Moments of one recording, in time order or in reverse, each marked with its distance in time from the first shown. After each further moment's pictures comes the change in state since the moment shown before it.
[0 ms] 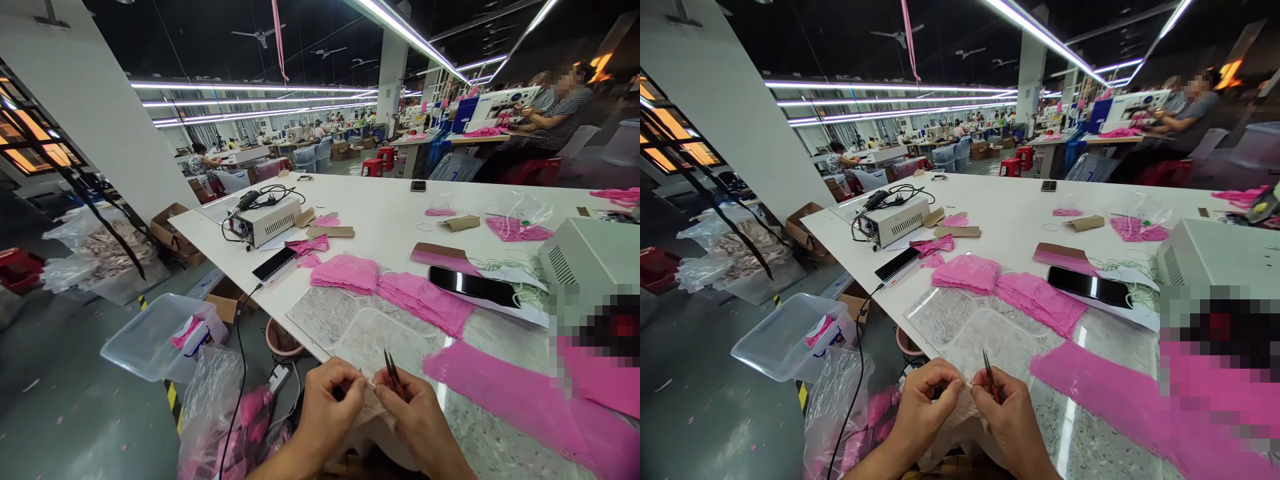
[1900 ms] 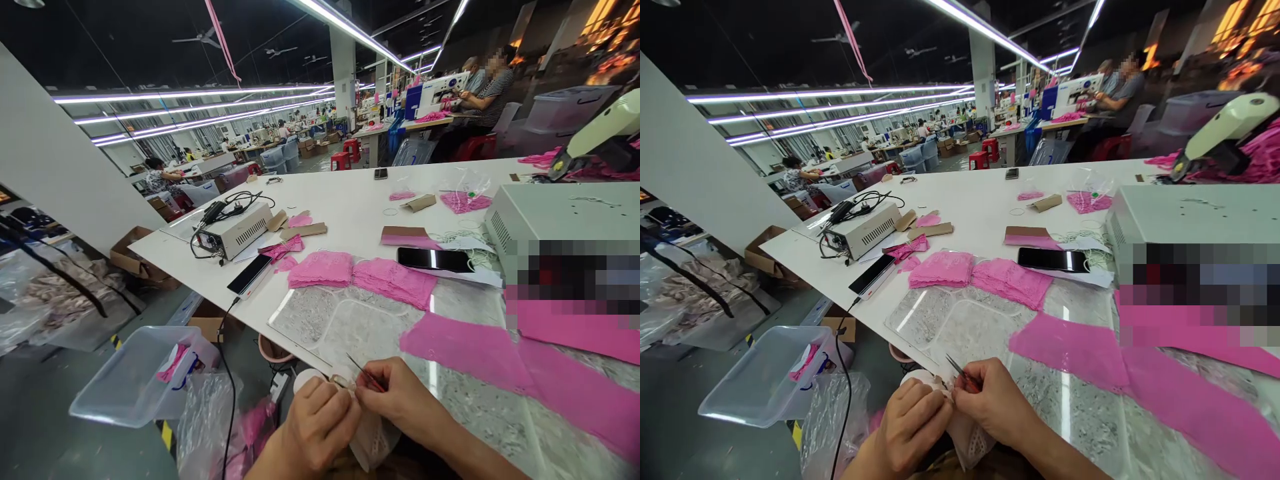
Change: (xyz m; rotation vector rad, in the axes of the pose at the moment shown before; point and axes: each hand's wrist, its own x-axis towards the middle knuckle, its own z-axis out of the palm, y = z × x) left_hand 0.008 0.000 -0.025 0.579 -0.238 1.166; right_hand 0.001 -0.022 -0.011 -0.302 -0.245 0.070
